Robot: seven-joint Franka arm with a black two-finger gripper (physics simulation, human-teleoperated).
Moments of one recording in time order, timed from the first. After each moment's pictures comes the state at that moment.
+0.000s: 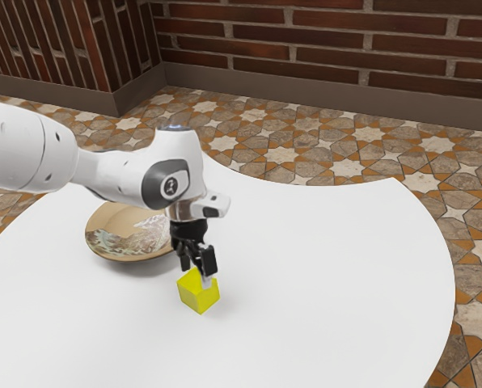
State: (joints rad) arm -0.10 0.30 -0.02 -2.00 -0.13 2.10 0.38
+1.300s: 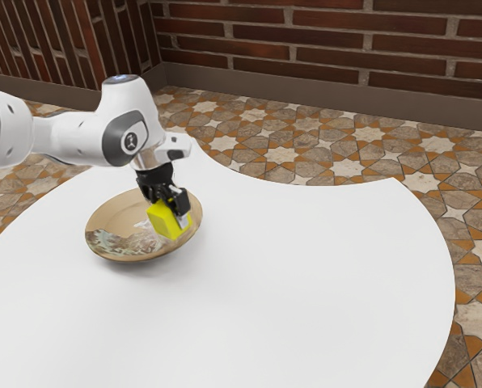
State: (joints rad) arm -0.07 0.20 0.10 -1.94 -0.13 2.19 0.32
